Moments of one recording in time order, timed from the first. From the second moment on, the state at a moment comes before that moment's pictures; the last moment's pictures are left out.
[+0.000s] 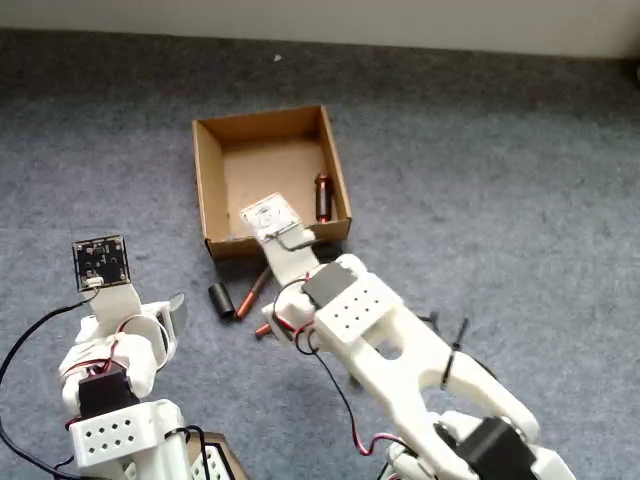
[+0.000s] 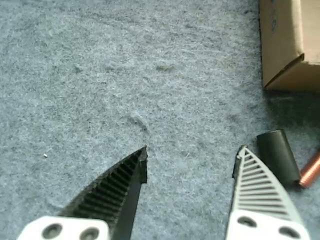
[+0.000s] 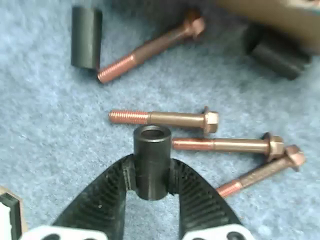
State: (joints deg) left arm -23.6 -85.8 85.6 60.4 0.2; right arm -45.5 -22.2 36.6 63.2 -5.2
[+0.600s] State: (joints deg) left arm -8.0 -85.8 75.4 61.4 -7.1; right arm -13.6 -49.4 67.9 35.8 -16.6
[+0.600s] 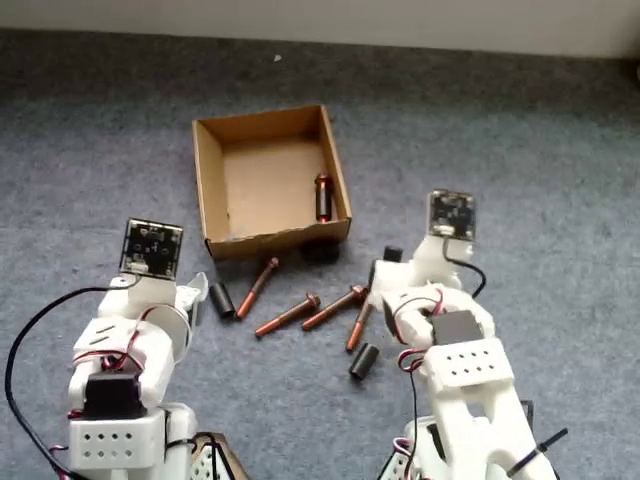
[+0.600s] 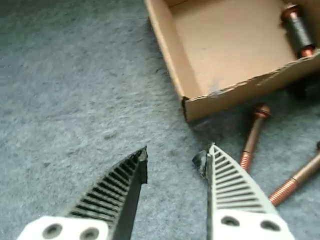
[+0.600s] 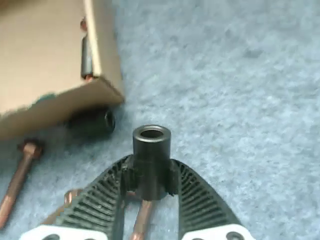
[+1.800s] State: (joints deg) left arm 11.8 16.7 17.0 65.6 -6.7; right arm -6.0 -49.7 70.1 28.2 -24.4
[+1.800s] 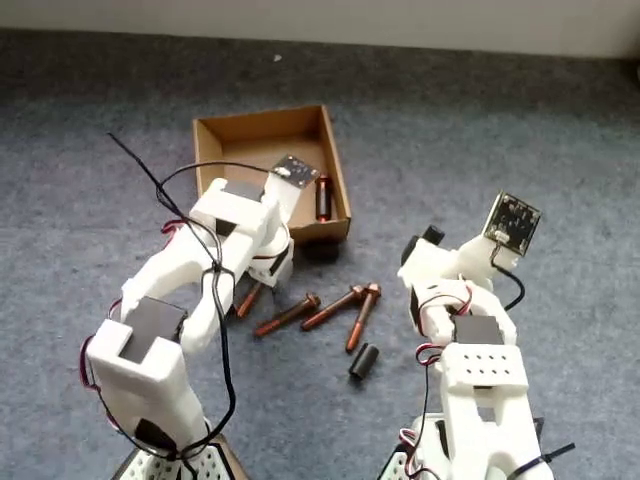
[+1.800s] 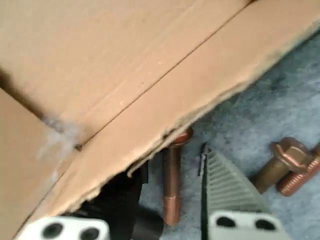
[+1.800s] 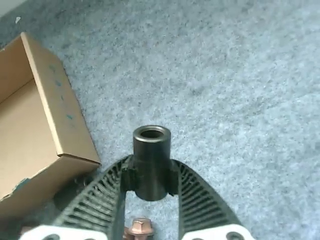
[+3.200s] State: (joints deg) left arm 11.9 -77.8 50.9 53.9 13.3; right arm -37.9 -90.7 89.0 33.6 -3.5
